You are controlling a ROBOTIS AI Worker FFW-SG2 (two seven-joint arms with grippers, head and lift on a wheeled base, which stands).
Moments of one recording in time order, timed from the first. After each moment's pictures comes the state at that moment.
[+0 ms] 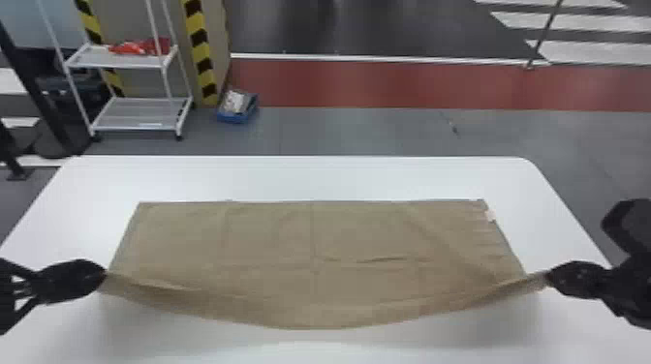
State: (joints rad) left arm 0.26 0.24 0.52 -1.98 -0.61 -0.19 -1.32; right arm 0.21 -0.25 -0.32 -2.14 0.83 0.71 1.28
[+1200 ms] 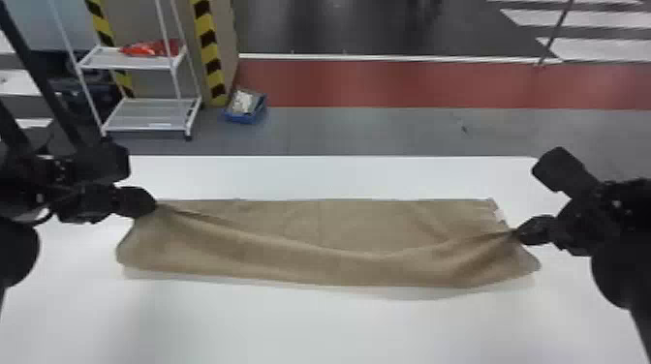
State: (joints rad) left arm -0.33 0.31 0.24 -1.36 -0.91 -0.10 -1.26; right arm -0.18 -0.29 -0.11 -1.67 0.93 0.67 1.23
